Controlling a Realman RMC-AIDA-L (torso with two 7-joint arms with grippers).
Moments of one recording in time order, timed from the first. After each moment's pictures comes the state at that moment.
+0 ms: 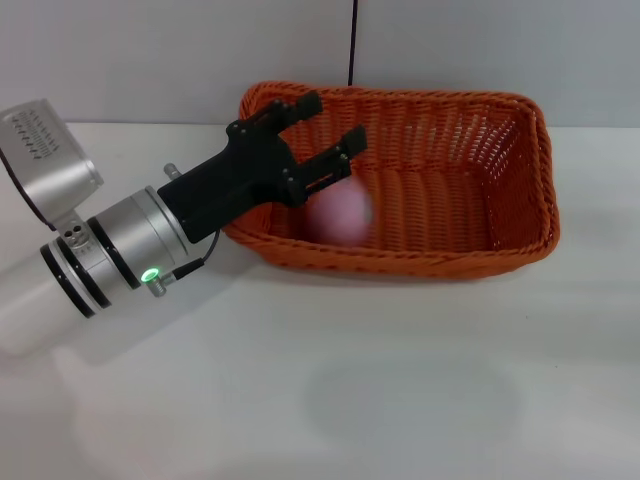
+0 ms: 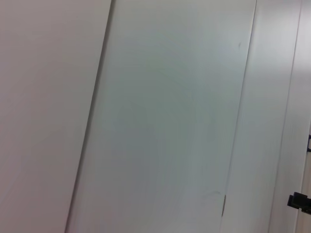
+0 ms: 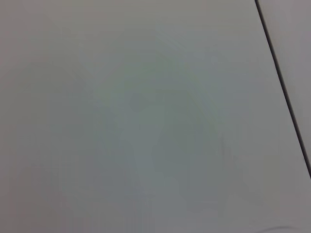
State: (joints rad) left arm -0.65 -2.06 -0.38 -0.08 -0.63 -1.39 2.46; right arm 0.28 2.05 -0.38 -0.39 -1.32 -1.44 0.93
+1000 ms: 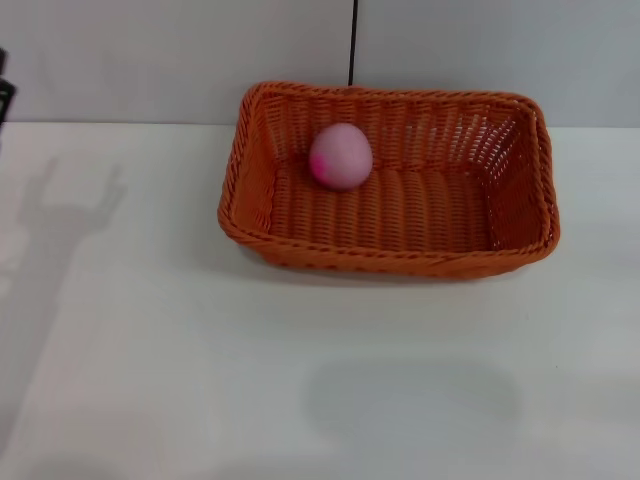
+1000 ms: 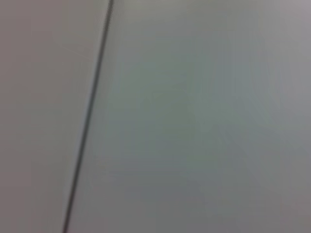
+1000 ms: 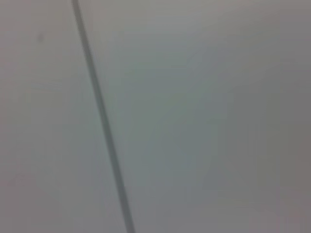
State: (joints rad) left arm -0.27 -2.07 -1.02 -0.20 -0.64 -1.61 2.84; right arm 0.25 2.08 0.08 -0.21 -1.31 -1.46 0.70
